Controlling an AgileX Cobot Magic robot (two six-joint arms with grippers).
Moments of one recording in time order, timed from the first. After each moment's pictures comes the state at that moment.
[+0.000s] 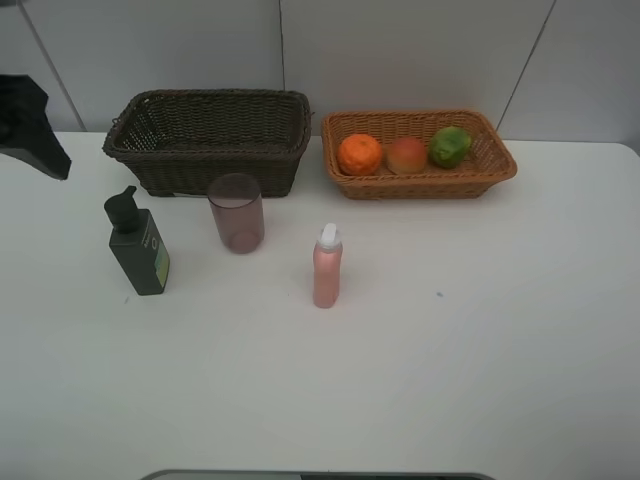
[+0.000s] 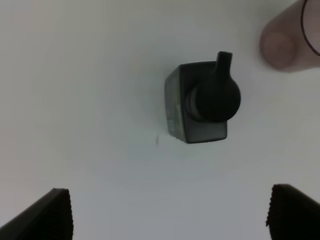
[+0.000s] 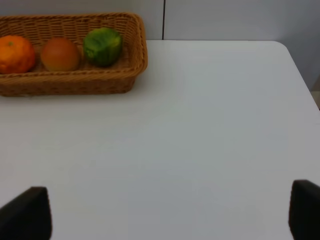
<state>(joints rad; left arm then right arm) -0.14 1.26 -0.97 -0.07 0.99 -0.15 -0.04 0.00 -0.52 -0.08 1.06 0.01</state>
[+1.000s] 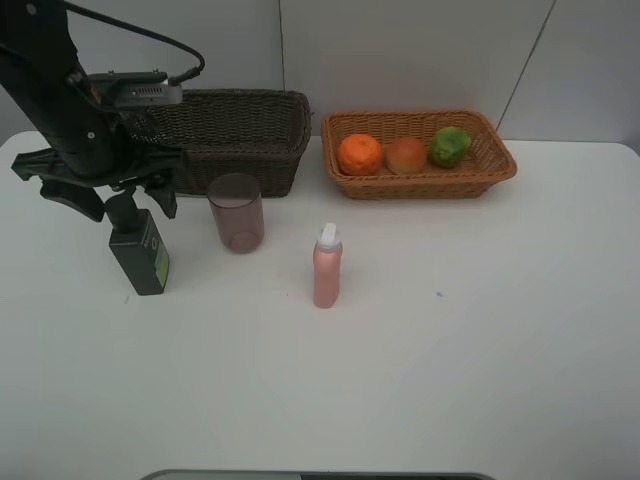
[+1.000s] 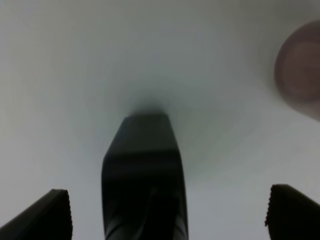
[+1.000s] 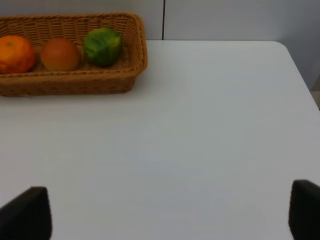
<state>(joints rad) -0.31 1.73 -1.07 0.03 0.81 -0.38 -0.04 0.00 -0.52 -0.08 1.06 0.01</state>
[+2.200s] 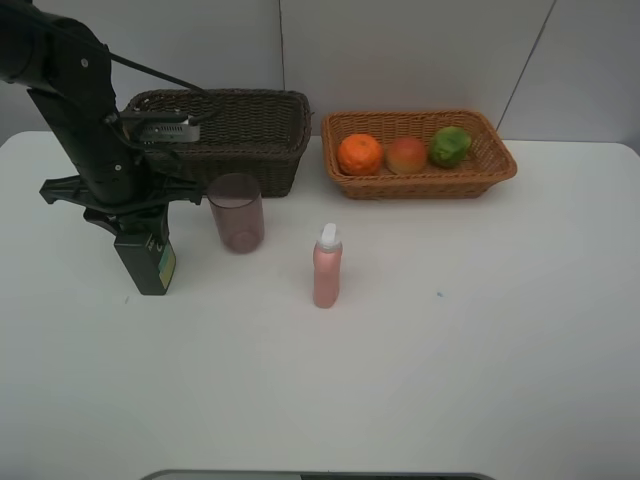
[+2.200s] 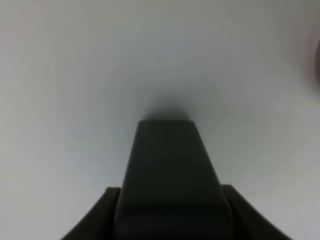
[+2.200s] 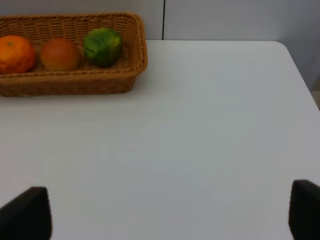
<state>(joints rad) -0.32 1.85 -1.07 0.05 0.77 -0.38 -0.04 0.00 -0.52 -0.08 1.06 0.01</state>
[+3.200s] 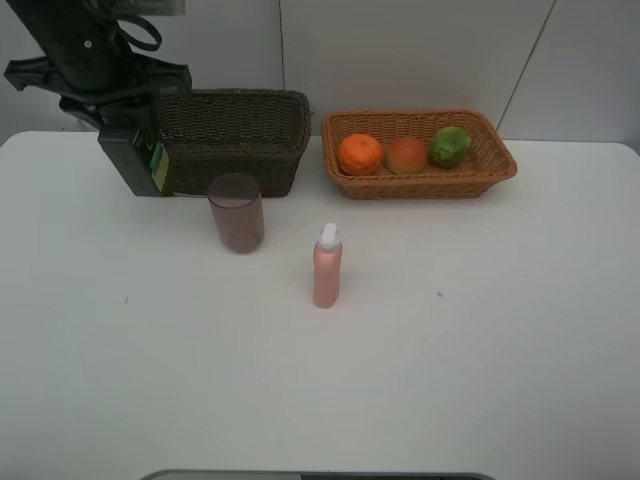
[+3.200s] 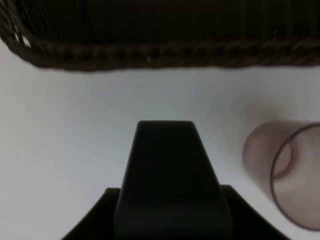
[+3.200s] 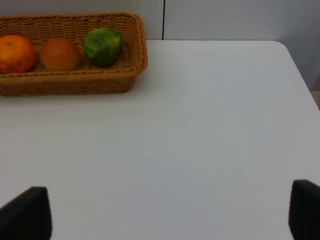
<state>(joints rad) -0.32 1.74 -1.34 0.12 0.94 -0.38 -0.04 0.00 -0.52 -0.08 1.06 0.01</state>
